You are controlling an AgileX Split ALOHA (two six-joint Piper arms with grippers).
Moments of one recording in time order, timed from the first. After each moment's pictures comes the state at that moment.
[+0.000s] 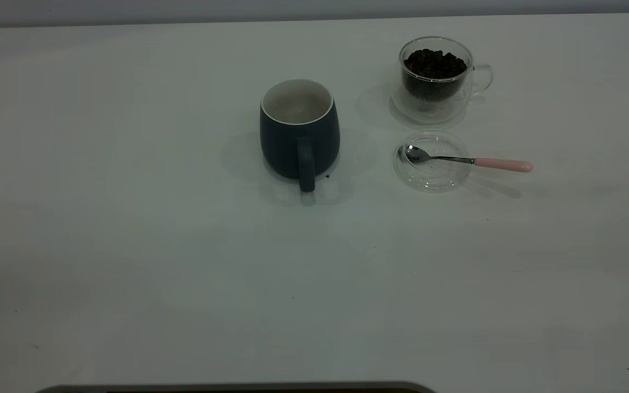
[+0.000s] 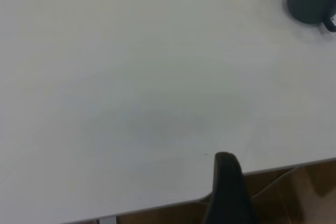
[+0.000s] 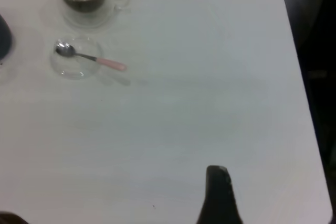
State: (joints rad) left arm -0.05 -0.02 -0.49 -0.08 1.14 0.11; right arm 0.04 0.06 -0.48 -0.05 1.12 0.02
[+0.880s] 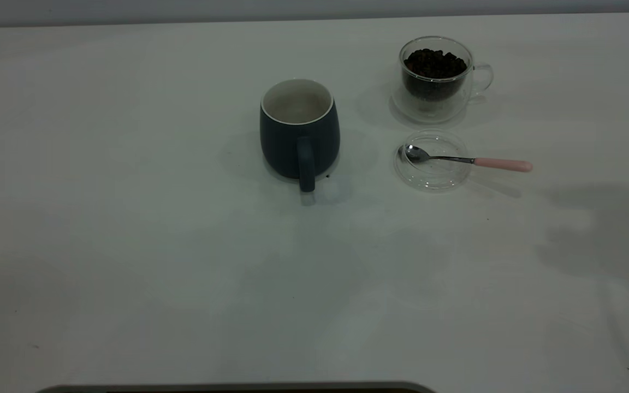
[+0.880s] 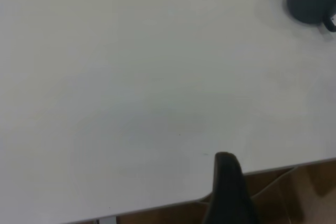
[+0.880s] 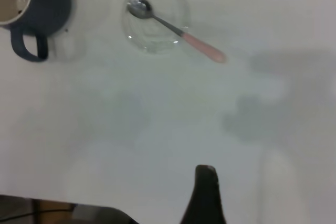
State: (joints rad) left arm -0.05 -0.02 -0.49 -0.08 1.14 0.11; right arm 0.04 1.44 -0.96 0.29 0.80 -0.10
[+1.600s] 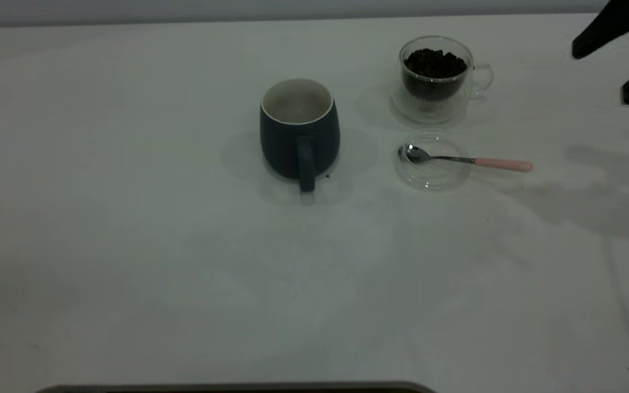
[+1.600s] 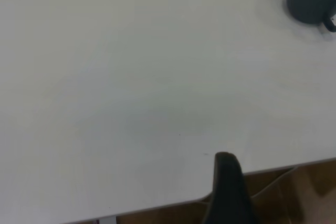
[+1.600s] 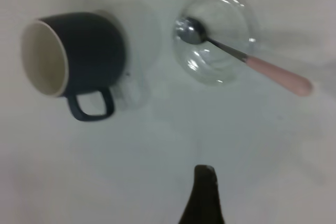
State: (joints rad) left arm -0.05 -0.02 -0.49 -0.08 1.14 0.11; right arm -0.17 1.88 -0.91 1.05 0.70 -0.68
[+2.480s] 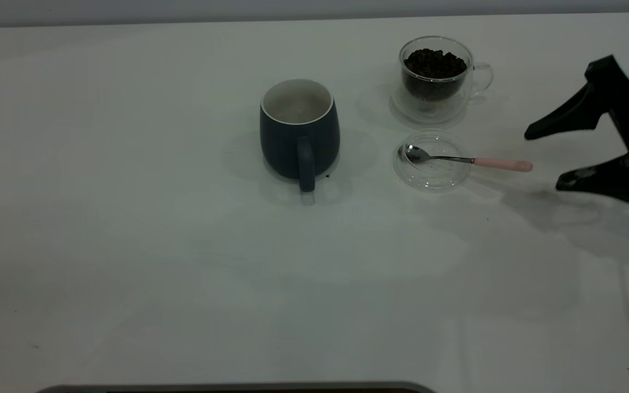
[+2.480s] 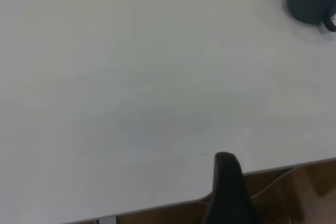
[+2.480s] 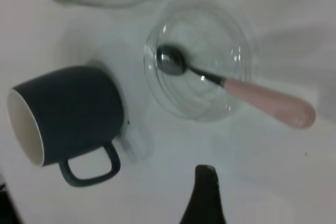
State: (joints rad) left arm -0.05 -0.02 -0.49 -0.08 1.14 0.11; right arm -0.19 2.23 -0.74 1.80 0.72 -1.33
